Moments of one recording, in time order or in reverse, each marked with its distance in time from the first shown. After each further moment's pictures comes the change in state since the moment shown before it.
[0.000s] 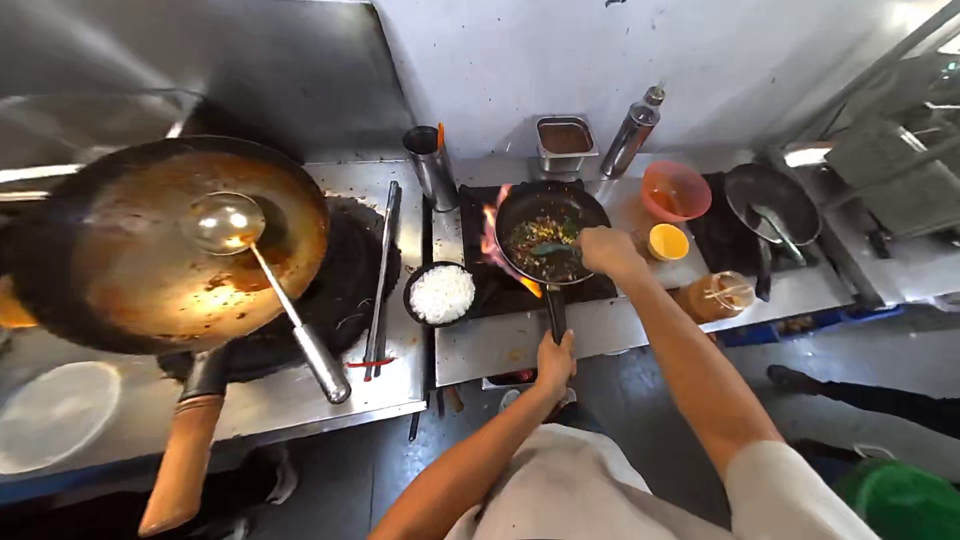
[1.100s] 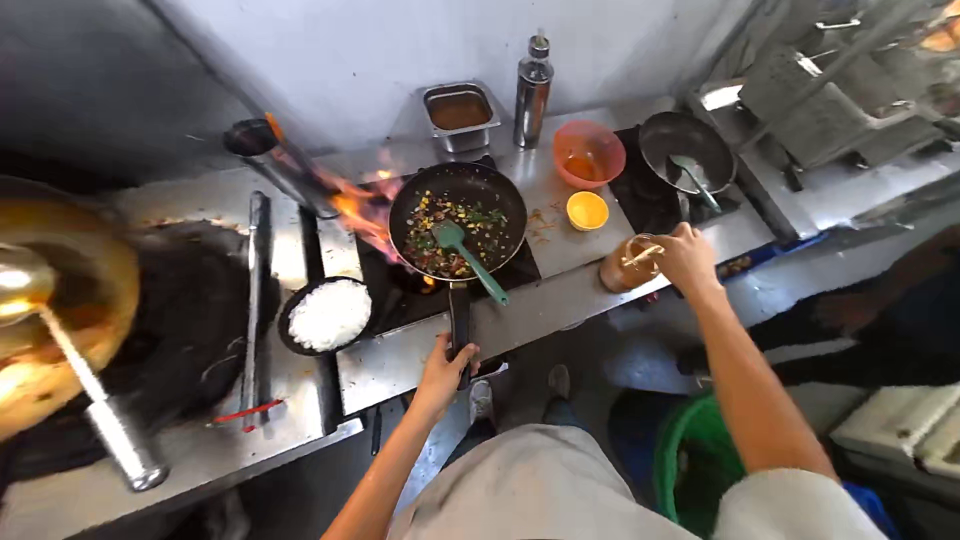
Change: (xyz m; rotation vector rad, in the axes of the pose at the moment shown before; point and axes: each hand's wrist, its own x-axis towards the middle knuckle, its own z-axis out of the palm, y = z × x) left_hand 0.005 0.008 -0.026 0.322 0.029 0.125; right_hand -0.059 0.318 0.113 0.179 0.485 0.285
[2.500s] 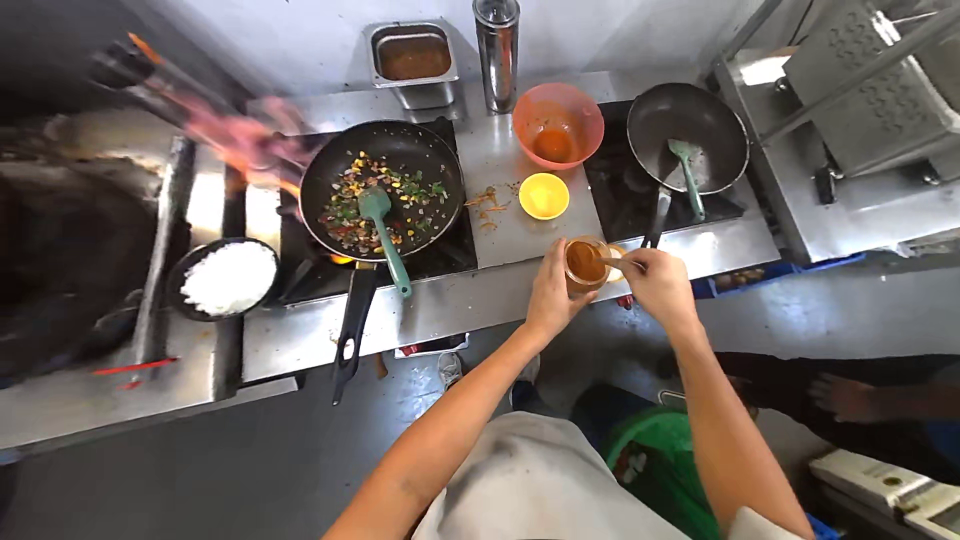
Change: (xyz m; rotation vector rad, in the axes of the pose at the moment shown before) left_hand 0.096 0.041 0.337 0.480 0.089 0.796; right_hand 0.005 0.073 -0.011 0.469 -0.106 -0.068
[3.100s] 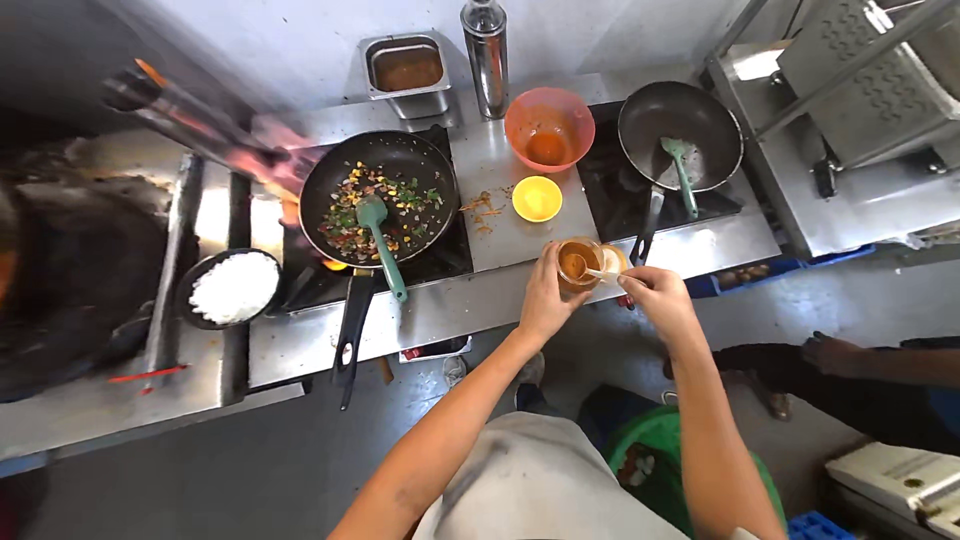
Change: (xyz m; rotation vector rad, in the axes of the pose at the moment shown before) left_hand -0.001 0.007 -0.002 0.029 0.002 -0.007; right_hand -0.020 0.039 0.005 0.449 -0.054 0.133
